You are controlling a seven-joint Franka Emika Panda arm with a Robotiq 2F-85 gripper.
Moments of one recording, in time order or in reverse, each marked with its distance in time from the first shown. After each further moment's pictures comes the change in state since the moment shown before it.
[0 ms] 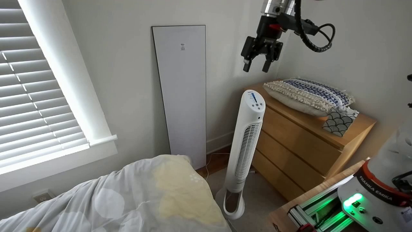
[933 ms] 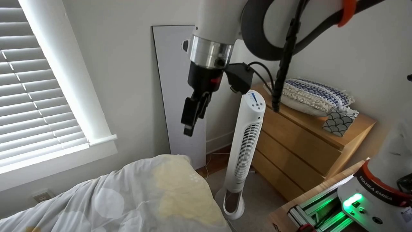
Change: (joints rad) arm 0.301 0.413 0.280 0.175 -0.190 0.313 -0.140
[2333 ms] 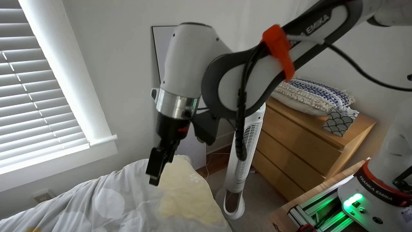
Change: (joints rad) arm 0.116 0.330 0.006 0.103 0.001 0.254 -0.044
